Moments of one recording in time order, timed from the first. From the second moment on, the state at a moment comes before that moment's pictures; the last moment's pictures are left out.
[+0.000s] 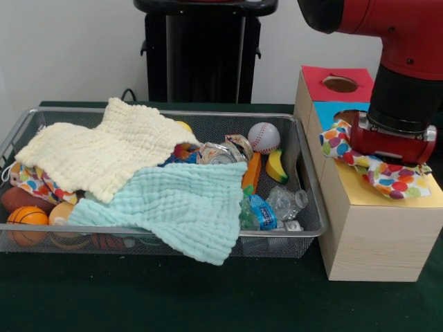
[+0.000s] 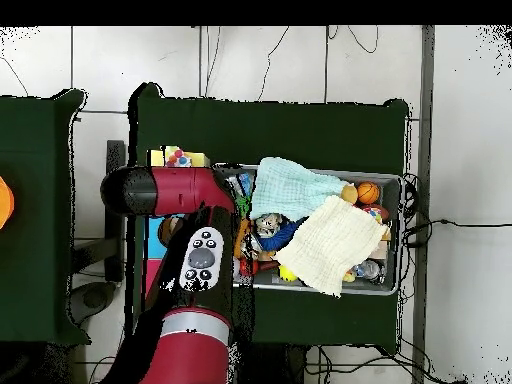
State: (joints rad) arm 0.18 -0.37 -0.19 1.28 0.17 0.60 2.01
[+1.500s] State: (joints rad) arm 0.15 -0.56 -0.17 1.31 0.17 0.76 2.01
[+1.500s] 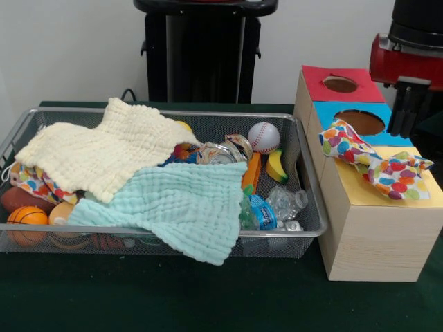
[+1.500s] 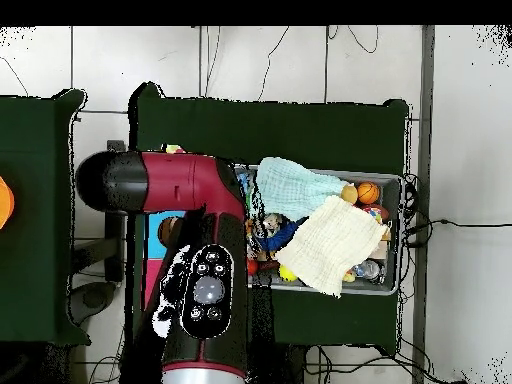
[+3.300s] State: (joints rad) arm 0.06 -0.66 -0.07 1.53 0.15 0.70 2.01
